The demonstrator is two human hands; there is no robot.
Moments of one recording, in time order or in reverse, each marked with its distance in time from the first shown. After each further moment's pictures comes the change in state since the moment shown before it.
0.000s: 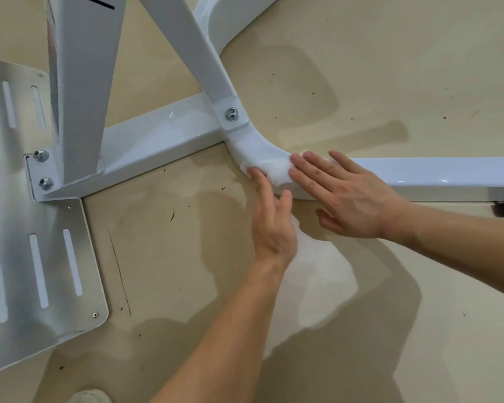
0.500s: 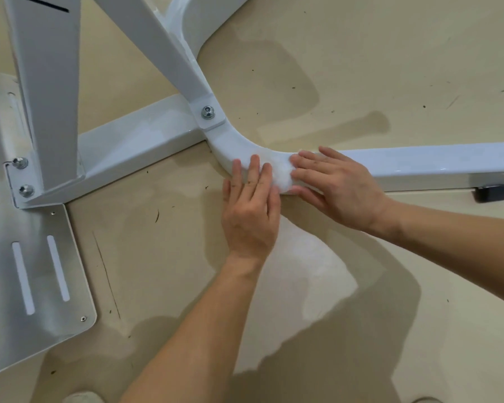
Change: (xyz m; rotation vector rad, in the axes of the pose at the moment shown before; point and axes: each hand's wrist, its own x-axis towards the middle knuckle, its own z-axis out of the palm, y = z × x) left_hand 0.011 -0.018 -0.003 0.796 0.271 0.607; right_hand -0.007 -0.001 0.004 0.307 0.411 0.165
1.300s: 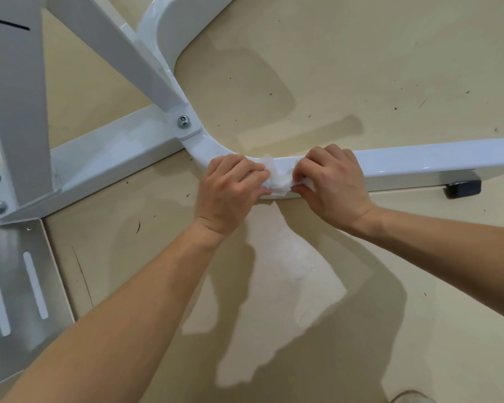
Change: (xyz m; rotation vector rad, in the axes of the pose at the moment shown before) left_hand 0.065 -0.018 -0.008 0.053 0.025 0.603; right_hand -0.010 0.008 -0.013 -0.079 -0.002 0.331
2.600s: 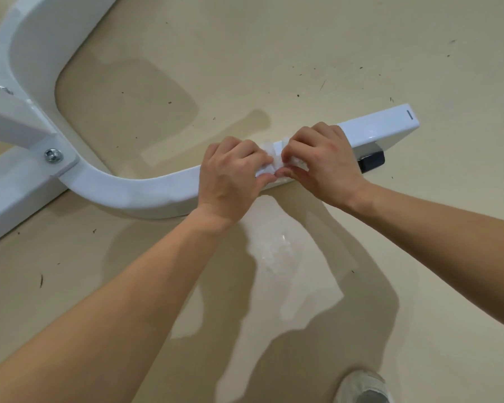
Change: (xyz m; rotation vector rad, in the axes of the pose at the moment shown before) left_hand 0.092 0.126 0.071 -0.245 -0.215 -0.038; right_hand -0.058 0.130 -0.045 -0.082 0.082 0.066
